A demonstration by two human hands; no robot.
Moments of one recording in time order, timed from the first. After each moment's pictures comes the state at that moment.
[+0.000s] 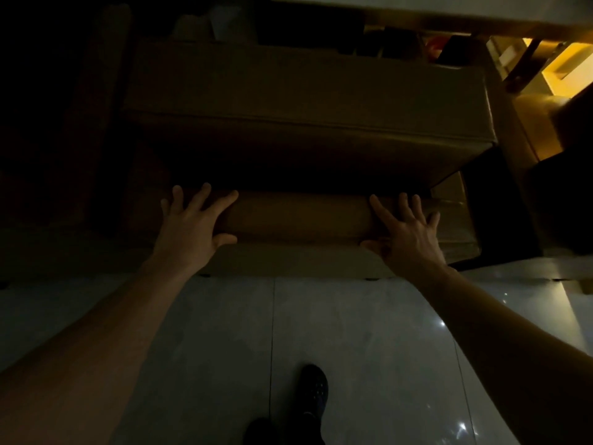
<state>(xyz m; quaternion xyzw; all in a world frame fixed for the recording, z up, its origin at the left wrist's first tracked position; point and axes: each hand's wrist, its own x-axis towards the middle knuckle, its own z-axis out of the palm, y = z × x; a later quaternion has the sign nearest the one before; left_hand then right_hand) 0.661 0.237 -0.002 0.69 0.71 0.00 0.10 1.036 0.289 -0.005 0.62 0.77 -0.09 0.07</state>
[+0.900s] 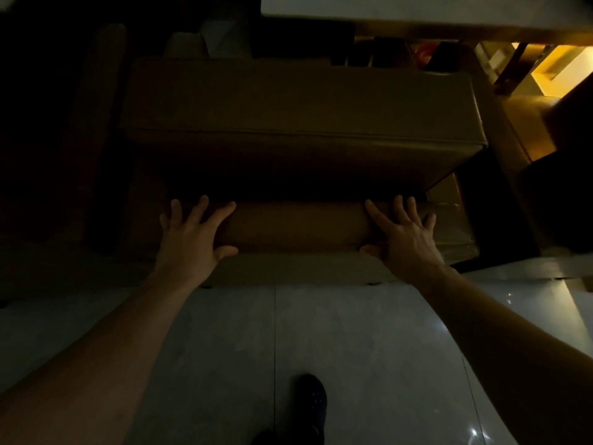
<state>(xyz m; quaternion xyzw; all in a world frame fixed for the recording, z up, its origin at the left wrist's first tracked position) 0.669 0.239 0.000 0.68 0.72 0.00 0.10 1.041 0.298 -0.005 0.62 0.77 -0.11 0.08</state>
